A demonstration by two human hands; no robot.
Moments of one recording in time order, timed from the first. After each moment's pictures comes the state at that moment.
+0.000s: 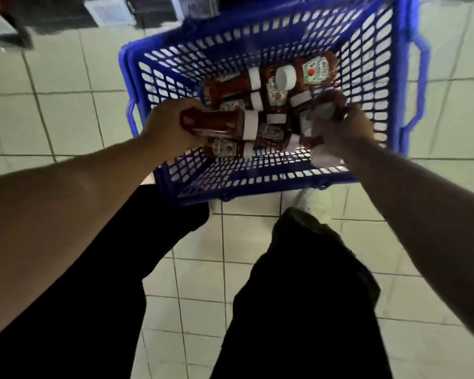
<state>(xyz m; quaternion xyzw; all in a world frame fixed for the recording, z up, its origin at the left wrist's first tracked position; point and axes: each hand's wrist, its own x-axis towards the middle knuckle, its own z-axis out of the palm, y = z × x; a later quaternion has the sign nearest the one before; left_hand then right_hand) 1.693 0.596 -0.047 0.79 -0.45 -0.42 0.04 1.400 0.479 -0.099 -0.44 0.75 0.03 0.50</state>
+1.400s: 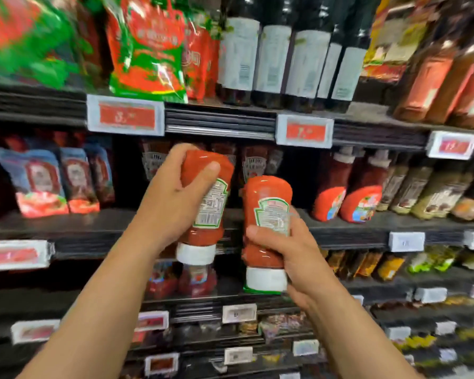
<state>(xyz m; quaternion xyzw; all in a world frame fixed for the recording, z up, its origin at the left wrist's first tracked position) 1.704 0.374 0.884 0.51 -0.56 -0.17 0.63 1.500 0.365 0.852 -0.51 0.31 -0.47 0.65</state>
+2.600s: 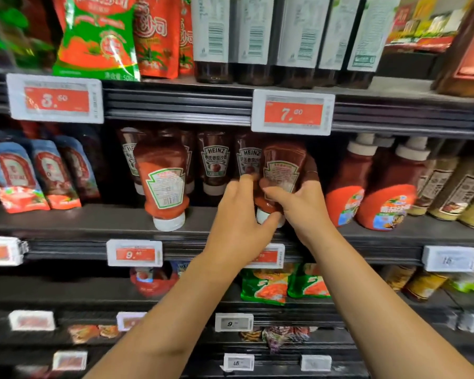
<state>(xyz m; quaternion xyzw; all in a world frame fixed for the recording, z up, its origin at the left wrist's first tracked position) 1.593 0.291 0.822 0.63 -0.60 -0.08 0.50 1.483 0.207 0.832 -0.61 0.27 -0.54 0.51</state>
